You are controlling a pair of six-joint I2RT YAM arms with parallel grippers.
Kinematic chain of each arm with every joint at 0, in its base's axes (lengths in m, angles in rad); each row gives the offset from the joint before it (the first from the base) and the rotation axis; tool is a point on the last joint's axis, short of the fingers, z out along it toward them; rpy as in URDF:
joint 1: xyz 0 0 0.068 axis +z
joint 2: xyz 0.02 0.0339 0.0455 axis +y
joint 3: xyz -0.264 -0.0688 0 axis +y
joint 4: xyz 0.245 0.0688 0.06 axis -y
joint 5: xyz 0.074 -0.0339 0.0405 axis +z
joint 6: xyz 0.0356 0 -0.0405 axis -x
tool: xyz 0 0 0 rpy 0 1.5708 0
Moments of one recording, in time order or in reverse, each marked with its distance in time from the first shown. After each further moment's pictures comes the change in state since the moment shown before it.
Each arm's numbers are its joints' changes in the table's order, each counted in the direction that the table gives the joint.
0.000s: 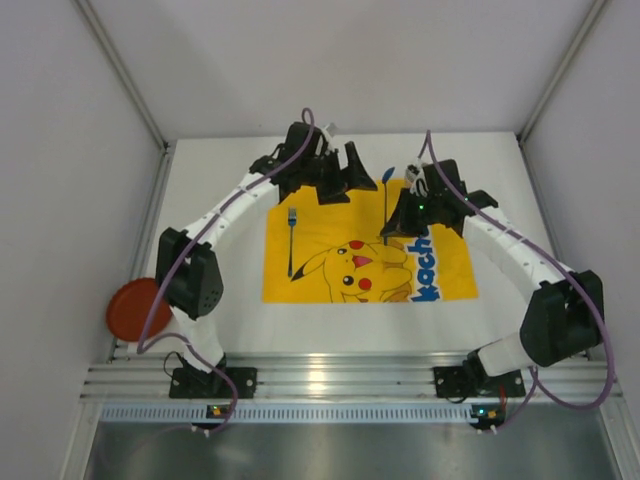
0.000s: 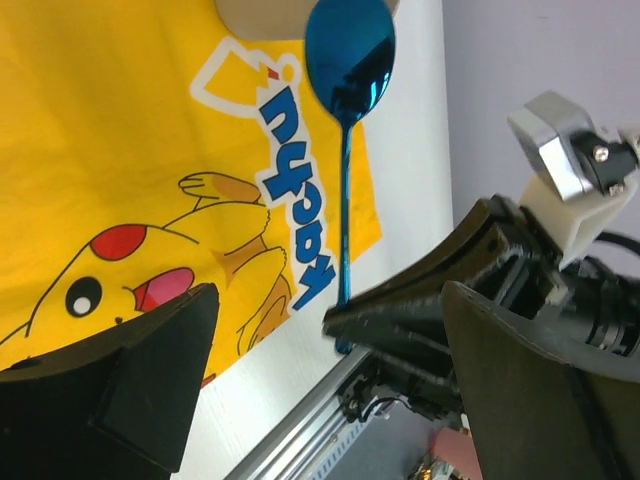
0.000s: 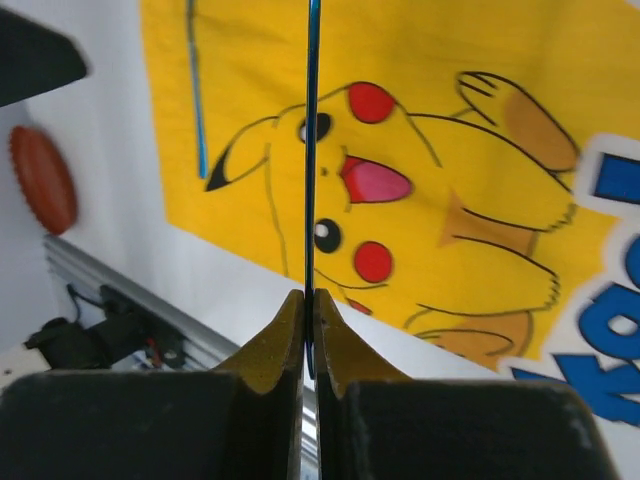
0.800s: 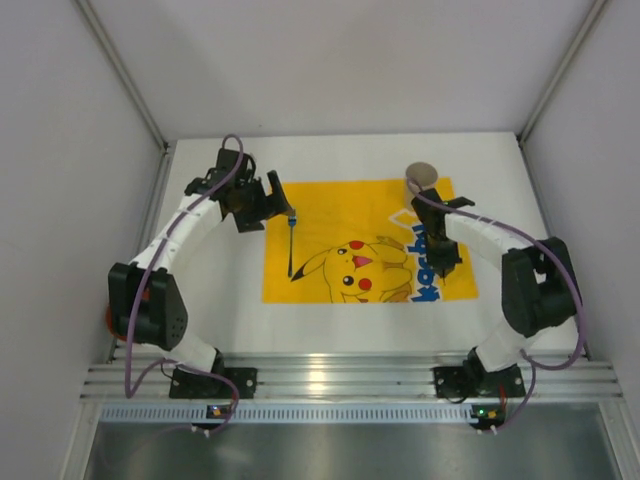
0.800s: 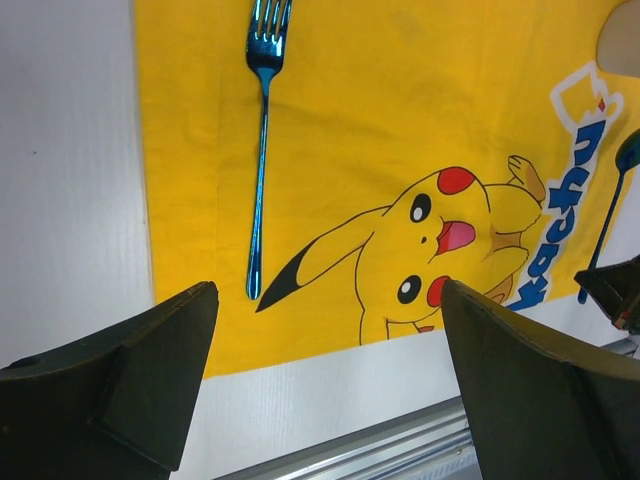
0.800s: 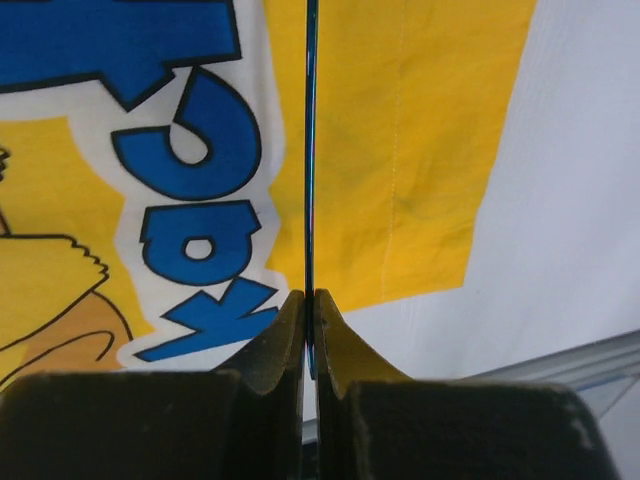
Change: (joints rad) left arm 0.304 -0.303 0.392 -0.229 0.237 -0.211; right arm -0.024 0.162 0.087 -0.380 -0.707 0.229
